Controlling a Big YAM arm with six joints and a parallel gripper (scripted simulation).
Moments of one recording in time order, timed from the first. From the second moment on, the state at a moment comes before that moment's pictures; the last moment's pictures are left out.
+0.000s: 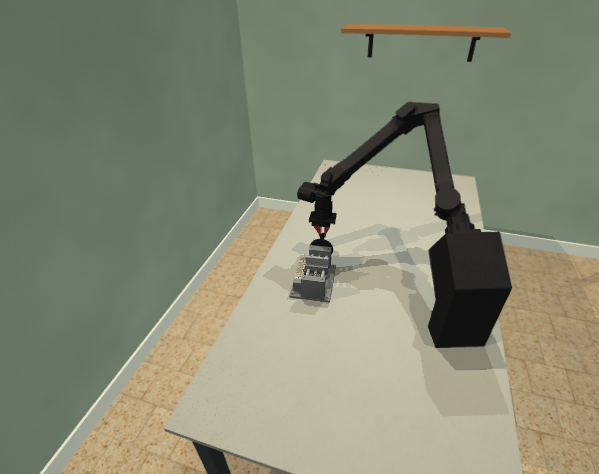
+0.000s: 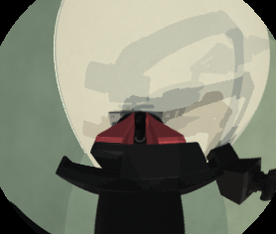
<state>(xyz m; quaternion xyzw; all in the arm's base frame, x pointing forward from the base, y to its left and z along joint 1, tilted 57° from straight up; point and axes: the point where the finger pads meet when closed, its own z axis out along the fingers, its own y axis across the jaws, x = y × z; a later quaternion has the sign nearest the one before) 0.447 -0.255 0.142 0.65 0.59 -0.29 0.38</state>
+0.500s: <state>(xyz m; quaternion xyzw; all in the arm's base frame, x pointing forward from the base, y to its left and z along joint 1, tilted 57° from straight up) 0.457 -0.256 0.143 0.65 0.59 -0.28 0.38</state>
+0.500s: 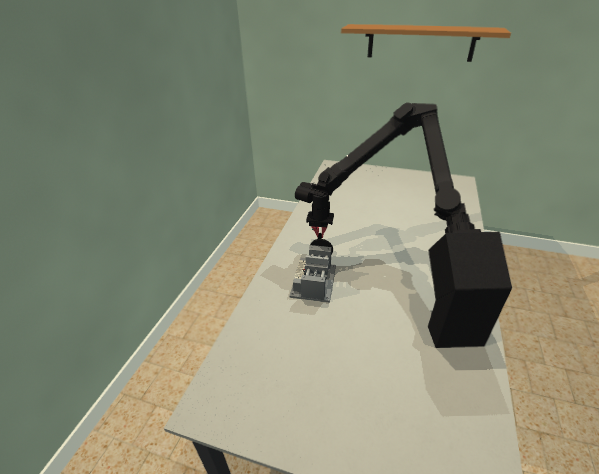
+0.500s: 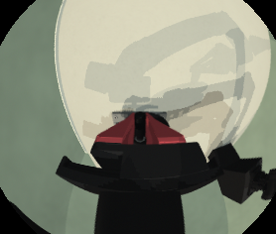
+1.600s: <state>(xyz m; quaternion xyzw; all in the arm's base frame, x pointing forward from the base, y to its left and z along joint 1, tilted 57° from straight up) 0.478 -0.271 0.137 0.65 0.59 -0.28 0.38</state>
